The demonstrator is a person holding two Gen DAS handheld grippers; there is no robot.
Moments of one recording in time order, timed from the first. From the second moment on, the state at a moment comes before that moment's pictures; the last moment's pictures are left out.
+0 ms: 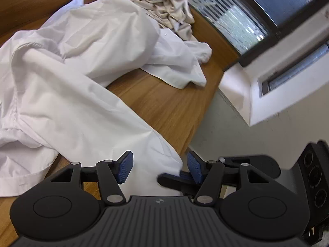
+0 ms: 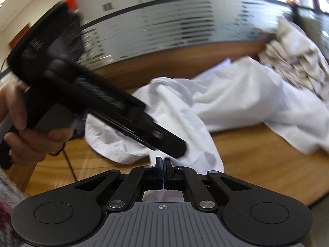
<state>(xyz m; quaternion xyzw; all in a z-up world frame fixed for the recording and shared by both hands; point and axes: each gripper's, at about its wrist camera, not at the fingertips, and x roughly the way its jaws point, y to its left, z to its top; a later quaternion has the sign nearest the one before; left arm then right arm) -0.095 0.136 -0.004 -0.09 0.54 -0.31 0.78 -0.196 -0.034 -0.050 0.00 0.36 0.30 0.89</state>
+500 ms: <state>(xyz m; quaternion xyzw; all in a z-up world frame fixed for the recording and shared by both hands) -0.124 0.164 0.011 -0.07 0.50 -0.34 0.79 -0.145 -0.080 -0.055 0.21 0.41 0.31 0.83</state>
